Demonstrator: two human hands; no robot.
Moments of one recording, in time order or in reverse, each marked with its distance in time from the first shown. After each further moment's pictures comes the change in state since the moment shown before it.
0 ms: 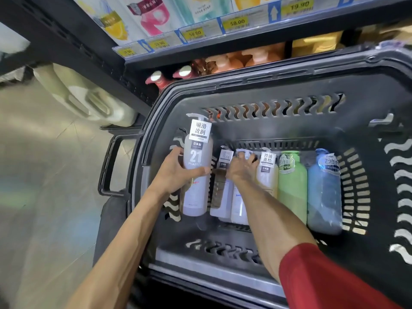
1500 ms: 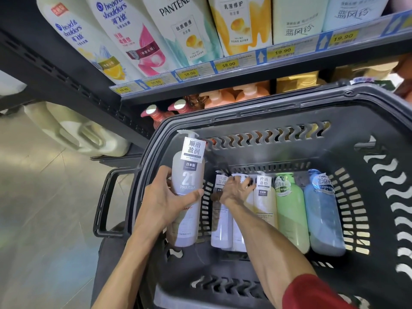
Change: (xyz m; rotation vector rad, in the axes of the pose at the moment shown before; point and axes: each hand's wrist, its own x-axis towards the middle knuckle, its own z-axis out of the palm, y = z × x) left_hand -0.019 0.028 -0.027 0.168 0.151 0.119; right_hand 0.011 -0.024 0.014 0.045 0.027 0.188
